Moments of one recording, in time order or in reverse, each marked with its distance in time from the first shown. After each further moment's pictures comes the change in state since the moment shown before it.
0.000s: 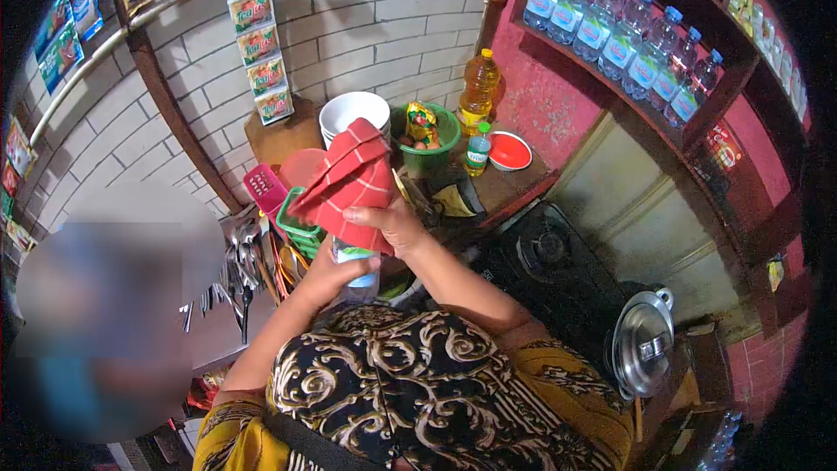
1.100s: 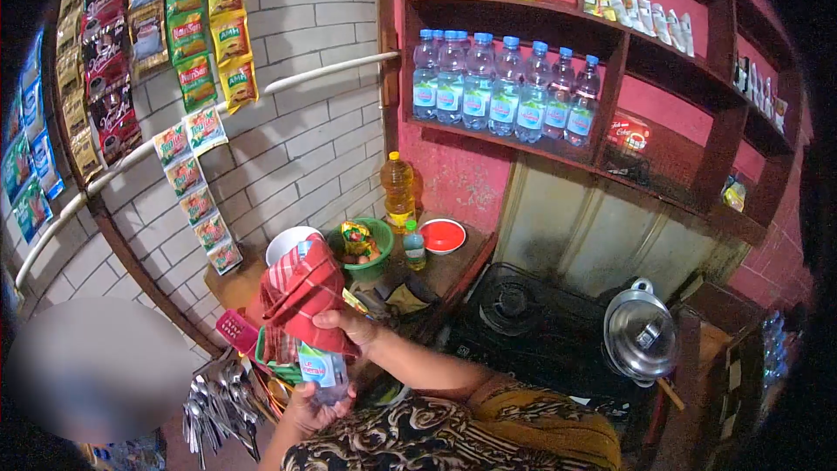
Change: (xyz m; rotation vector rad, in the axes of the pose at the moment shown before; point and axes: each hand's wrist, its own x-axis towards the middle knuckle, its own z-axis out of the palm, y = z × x) left_hand -0.018 -0.017 -0.022 -0.848 -0.469 -0.374; right_hand 0.000 -0.026 0.010 0.221 -0.166 0.078
